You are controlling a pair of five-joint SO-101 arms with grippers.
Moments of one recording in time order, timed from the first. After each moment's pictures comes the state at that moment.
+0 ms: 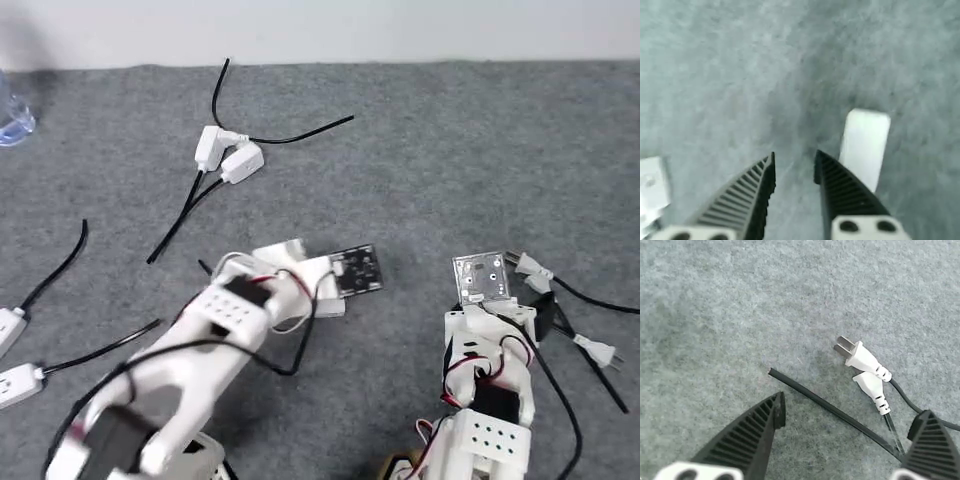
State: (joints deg) left arm 25.7 -9.4 50.9 29.9 -45.7; right arm 14.7 -78.2 94.4 30.9 24.1
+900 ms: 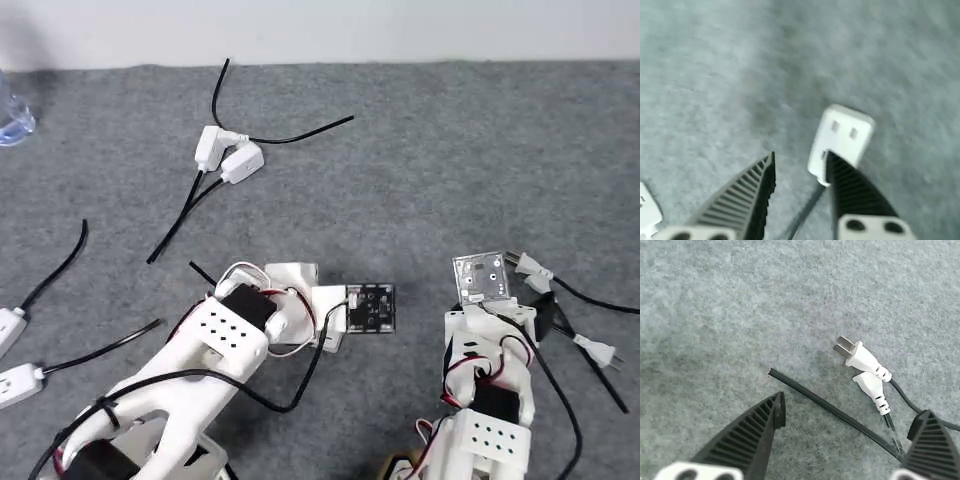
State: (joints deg) left arm 30.1 -23.6 50.6 52.1 -52.7; right arm 14.7 -78.2 94.4 30.9 24.1
